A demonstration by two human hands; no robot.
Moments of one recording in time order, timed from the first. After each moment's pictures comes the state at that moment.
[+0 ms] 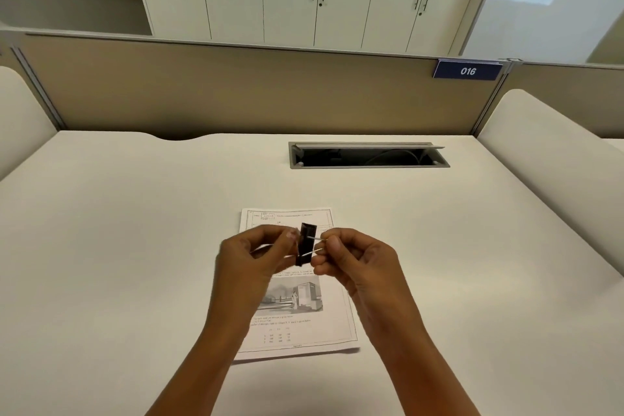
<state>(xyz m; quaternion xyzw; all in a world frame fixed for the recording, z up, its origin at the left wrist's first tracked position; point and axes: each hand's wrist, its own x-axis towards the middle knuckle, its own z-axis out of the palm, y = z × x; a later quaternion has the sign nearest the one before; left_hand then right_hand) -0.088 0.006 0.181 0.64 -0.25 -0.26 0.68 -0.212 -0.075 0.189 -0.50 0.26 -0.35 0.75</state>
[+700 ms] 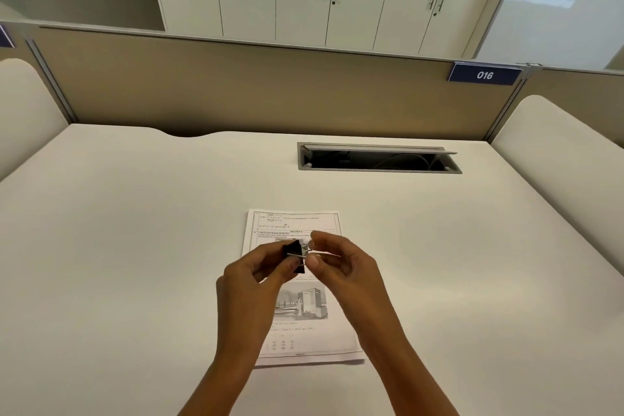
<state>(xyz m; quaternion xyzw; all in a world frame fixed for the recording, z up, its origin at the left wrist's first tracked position) -0.092 0.009 0.154 0.72 -0.27 -0.16 0.62 -0.191 -0.085 0.159 -0.65 0.33 -0.28 0.63</state>
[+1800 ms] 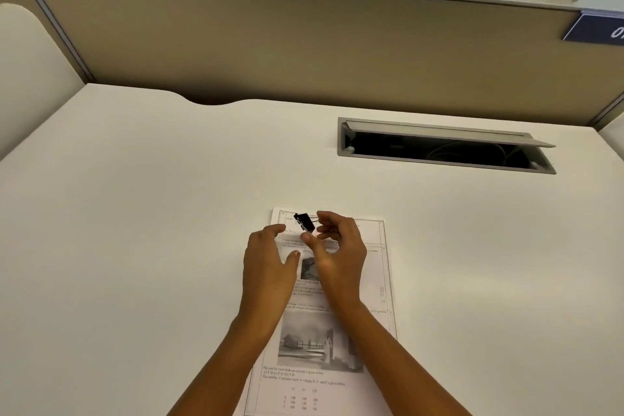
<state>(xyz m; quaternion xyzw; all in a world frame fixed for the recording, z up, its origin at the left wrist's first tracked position) 0.006 -0.081 0.076 0.88 -0.22 -0.16 0.40 -0.049 -0.171 0.028 -0.70 0.33 -0.41 0.48</state>
